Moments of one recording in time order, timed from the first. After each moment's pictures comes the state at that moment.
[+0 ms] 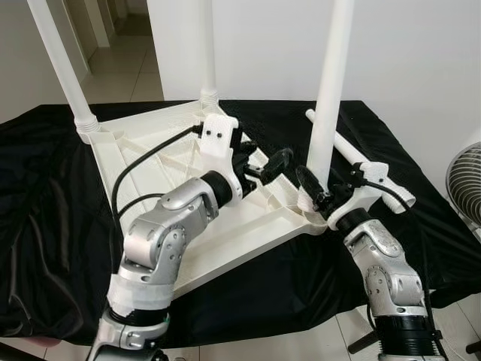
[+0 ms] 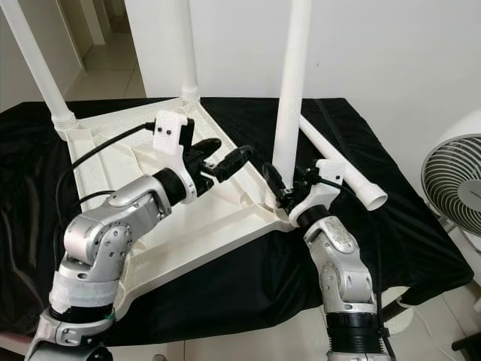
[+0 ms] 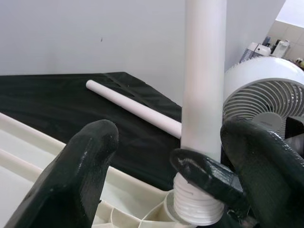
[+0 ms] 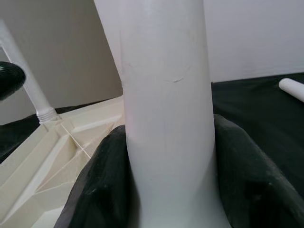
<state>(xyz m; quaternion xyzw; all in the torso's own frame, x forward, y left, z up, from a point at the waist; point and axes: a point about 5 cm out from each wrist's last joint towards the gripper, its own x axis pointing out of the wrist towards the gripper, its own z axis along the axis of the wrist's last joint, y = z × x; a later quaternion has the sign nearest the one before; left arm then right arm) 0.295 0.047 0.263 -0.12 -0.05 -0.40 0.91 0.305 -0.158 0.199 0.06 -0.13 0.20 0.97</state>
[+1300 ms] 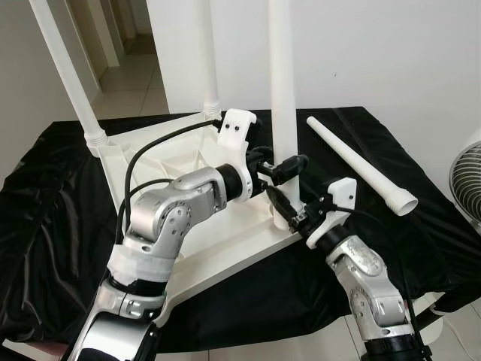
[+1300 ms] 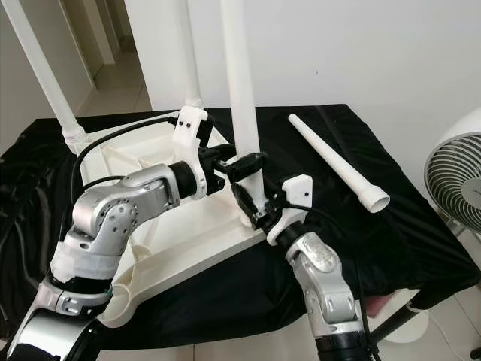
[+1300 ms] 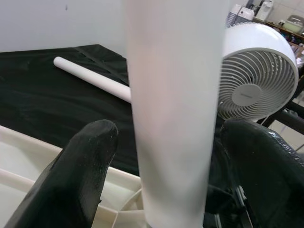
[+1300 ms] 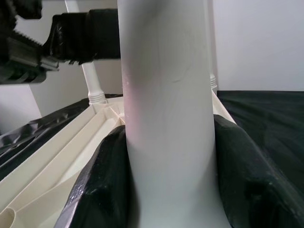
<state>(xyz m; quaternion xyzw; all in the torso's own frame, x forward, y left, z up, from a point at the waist) 0.313 0.029 0.265 -0.11 0.02 -0.46 0.88 0.283 -0.129 0.181 0.00 -0.13 0.29 0.95</state>
